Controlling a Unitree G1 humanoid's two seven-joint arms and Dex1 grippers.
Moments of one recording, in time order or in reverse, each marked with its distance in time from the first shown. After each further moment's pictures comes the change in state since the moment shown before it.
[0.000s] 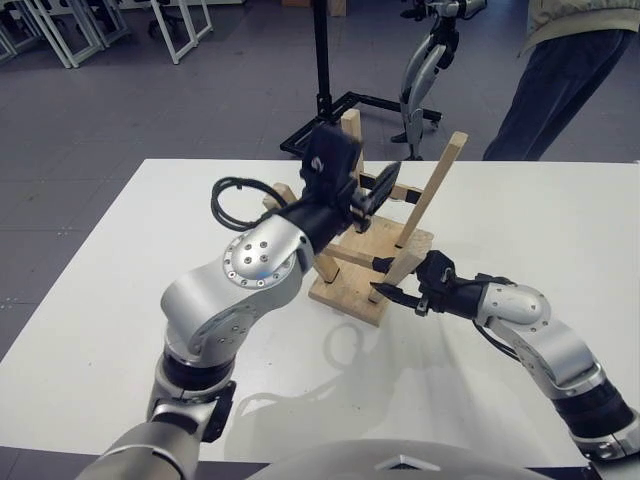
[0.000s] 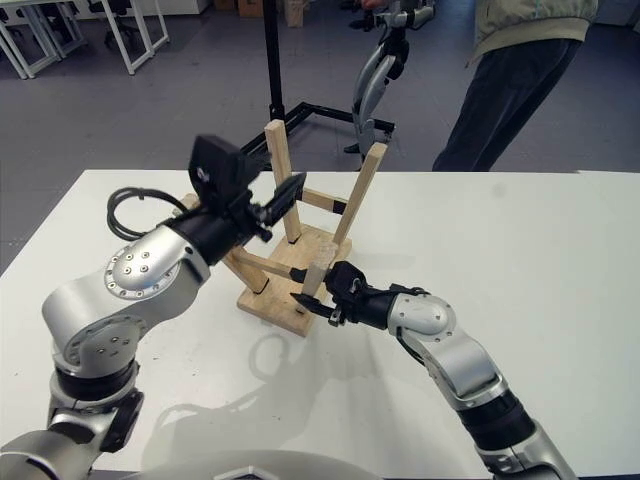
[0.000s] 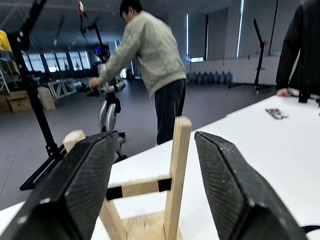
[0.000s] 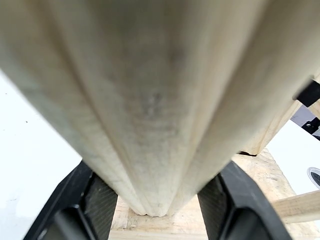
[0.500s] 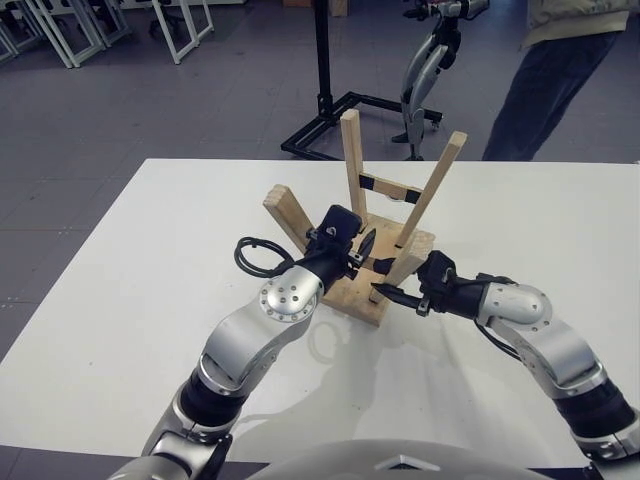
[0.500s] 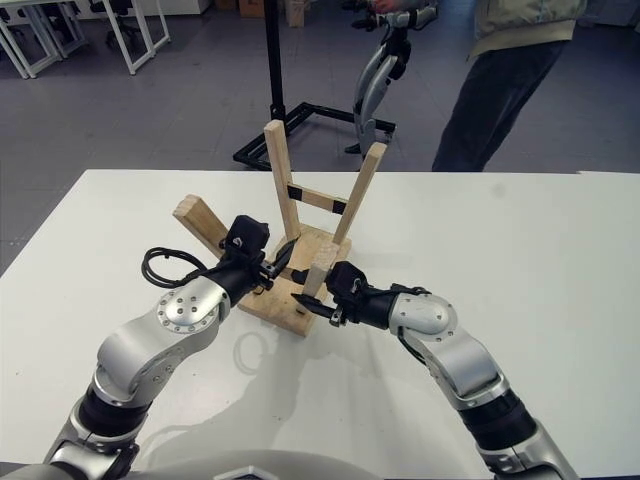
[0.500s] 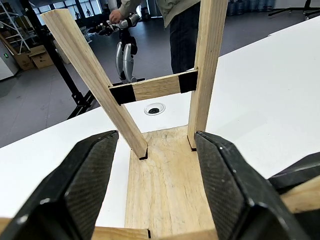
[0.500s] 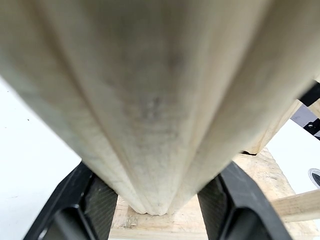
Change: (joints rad) left arm 0.244 0.052 -0.244 0.129 0.321 0.008 -0.088; right arm -0.010 -0.007 0.001 0.005 -0.003 0.002 0.020
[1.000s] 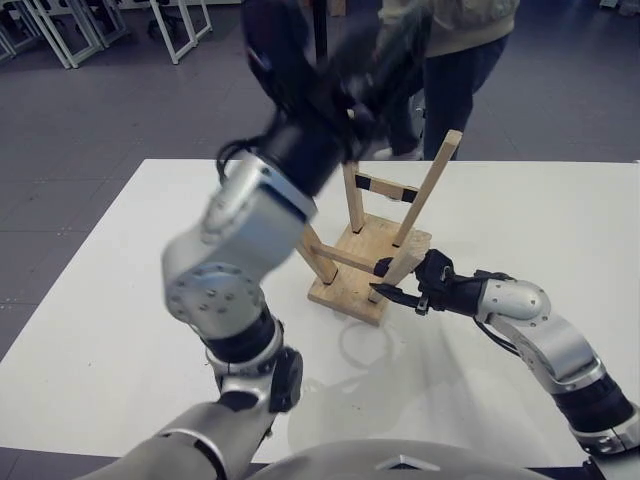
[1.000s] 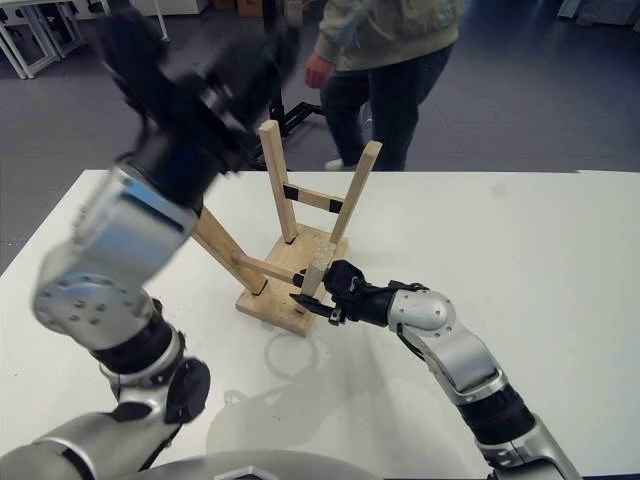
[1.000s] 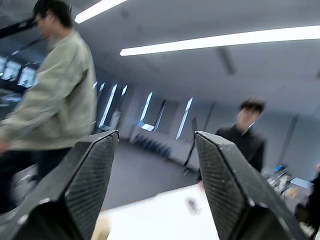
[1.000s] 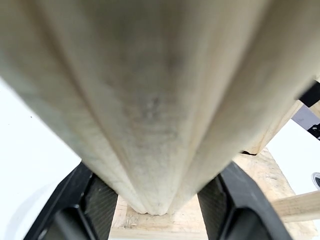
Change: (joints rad) left arm -0.517 -0.356 0.712 -0.037 -0.766 0.003 0.122; right arm -0.034 -0.005 0.005 0.028 0.004 -0.002 0.050
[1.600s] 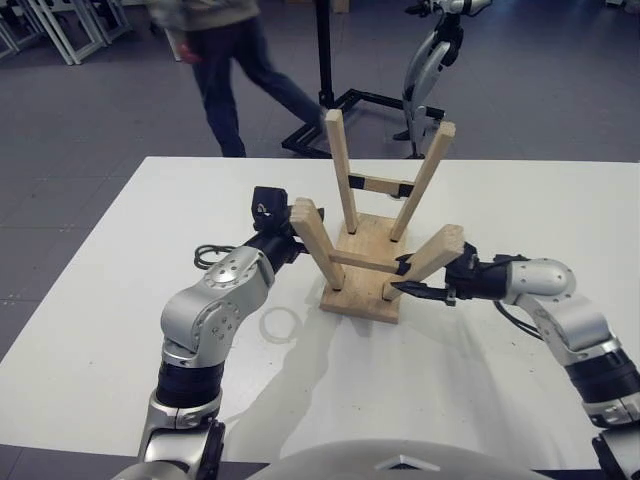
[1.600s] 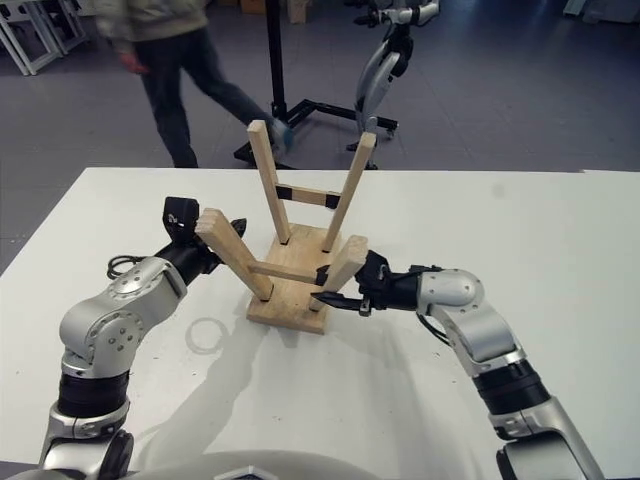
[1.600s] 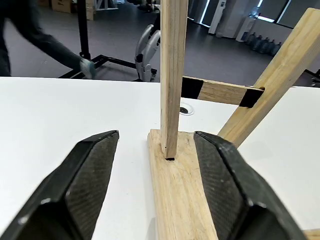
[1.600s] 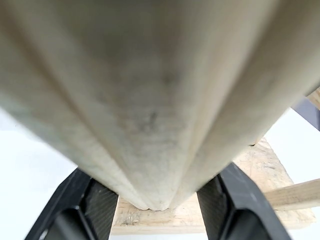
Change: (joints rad) left arm 0.545 0.315 -0.299 0.210 0.405 -0.076 -0.139; right arm -0.075 -0.074 -0.087 0.233 0.080 -0.193 0.300
